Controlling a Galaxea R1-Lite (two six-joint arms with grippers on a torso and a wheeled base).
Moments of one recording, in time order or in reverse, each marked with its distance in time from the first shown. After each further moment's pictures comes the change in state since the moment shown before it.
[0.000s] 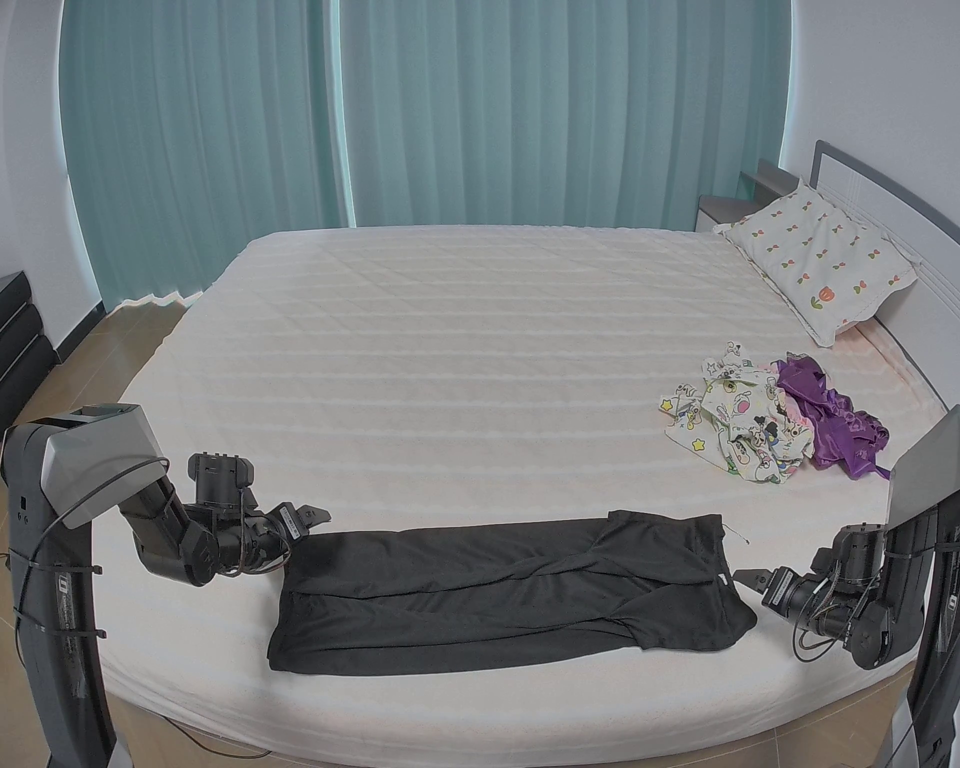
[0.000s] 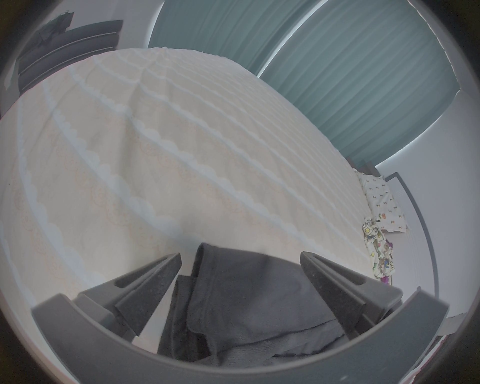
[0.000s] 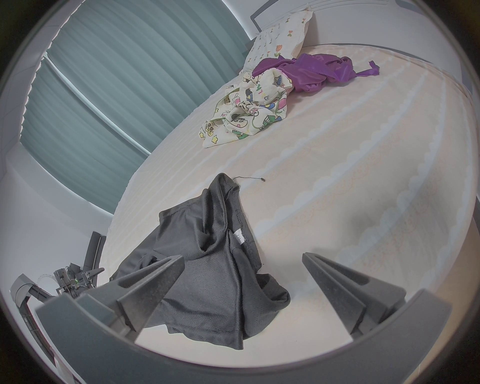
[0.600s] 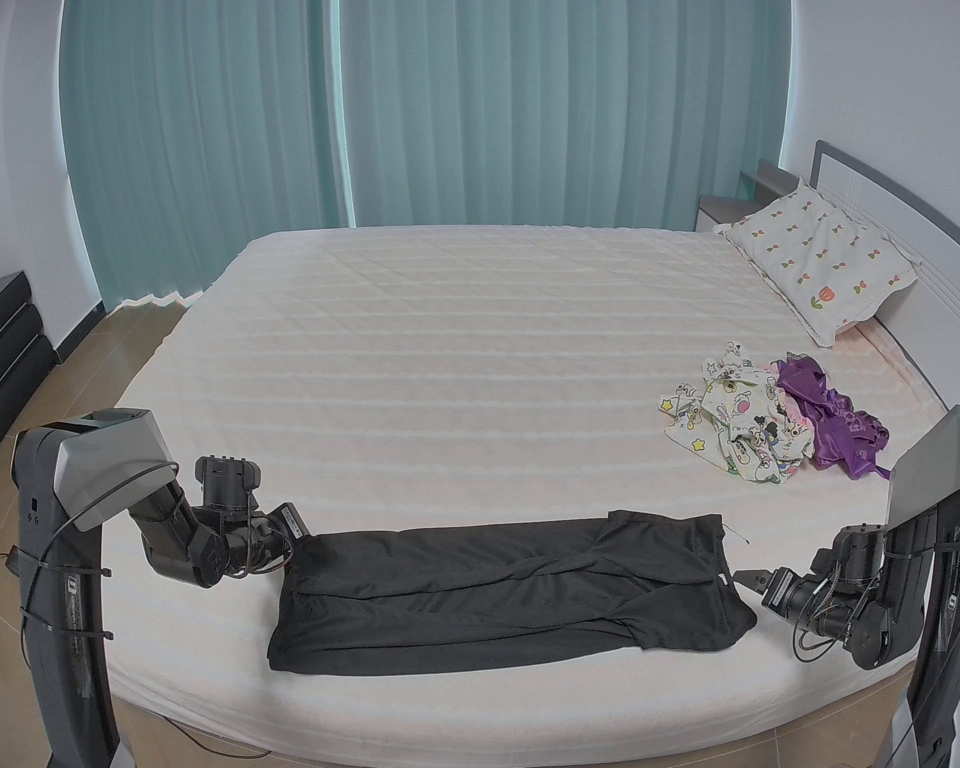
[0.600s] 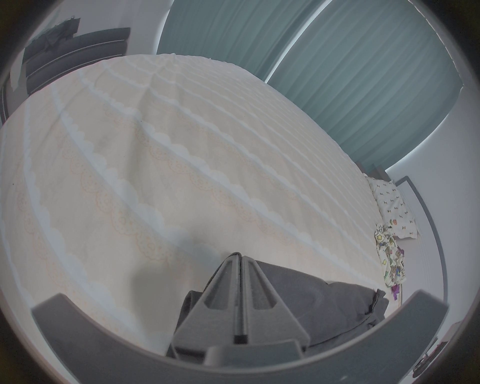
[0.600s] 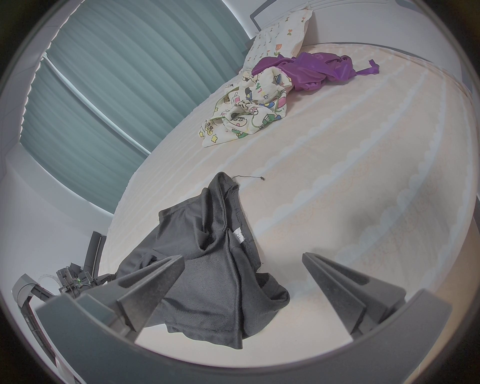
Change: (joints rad) left arm -0.005 0.039 -0.031 -0.012 0.084 -0.011; right arm -0.003 0.004 0.000 0.000 0.005 0.000
